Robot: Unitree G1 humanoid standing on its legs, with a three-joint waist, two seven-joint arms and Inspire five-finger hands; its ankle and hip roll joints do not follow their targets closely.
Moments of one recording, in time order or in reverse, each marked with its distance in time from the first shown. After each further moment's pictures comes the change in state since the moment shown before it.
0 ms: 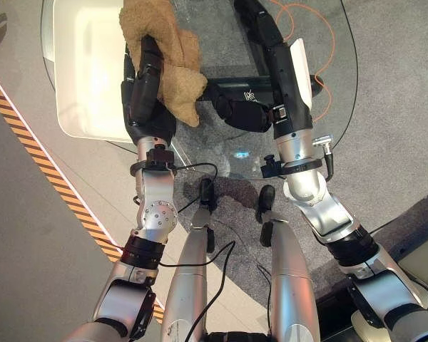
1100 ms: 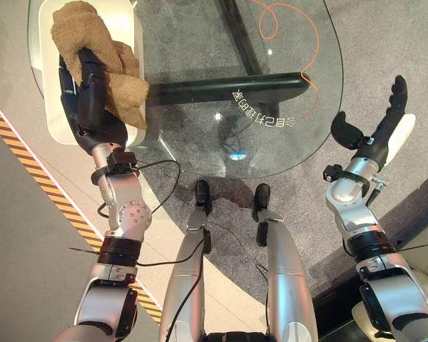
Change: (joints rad) left arm 0.003 0.139 0.128 0.161 0.095 -0.143 0.041; right arm 0.064 -0.056 -0.272 0.688 0.180 -0.073 -0.410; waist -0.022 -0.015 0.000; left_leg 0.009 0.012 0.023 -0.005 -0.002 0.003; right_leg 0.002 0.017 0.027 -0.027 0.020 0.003
